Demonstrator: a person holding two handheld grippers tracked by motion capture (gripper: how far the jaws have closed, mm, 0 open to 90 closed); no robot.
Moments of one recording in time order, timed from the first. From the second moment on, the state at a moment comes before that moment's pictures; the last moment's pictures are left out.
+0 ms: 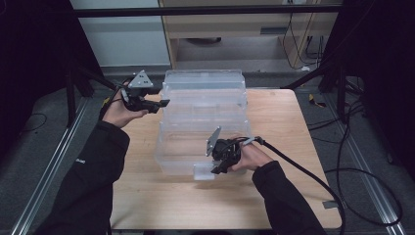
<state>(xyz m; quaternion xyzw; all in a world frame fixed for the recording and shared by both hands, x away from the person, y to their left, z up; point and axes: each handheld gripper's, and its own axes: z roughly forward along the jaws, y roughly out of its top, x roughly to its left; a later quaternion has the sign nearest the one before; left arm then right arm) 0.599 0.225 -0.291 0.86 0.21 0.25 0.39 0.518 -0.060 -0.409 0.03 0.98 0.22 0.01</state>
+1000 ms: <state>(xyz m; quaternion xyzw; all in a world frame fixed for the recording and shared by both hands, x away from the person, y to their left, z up) 0.617 0.206 -0.296 0.89 0.14 0.27 0.33 0.520 -0.060 -0.409 0.03 0.98 0.22 0.00</state>
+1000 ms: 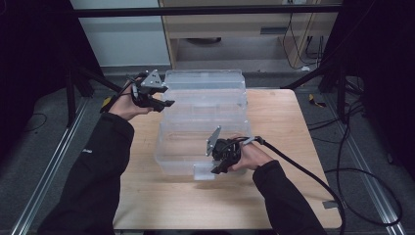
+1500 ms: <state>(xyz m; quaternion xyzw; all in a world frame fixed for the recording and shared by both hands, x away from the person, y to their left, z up) 0.615 0.188 -0.304 0.90 0.12 0.30 0.30 0.520 -0.060 -0.408 0.03 0.98 0.22 0.00</state>
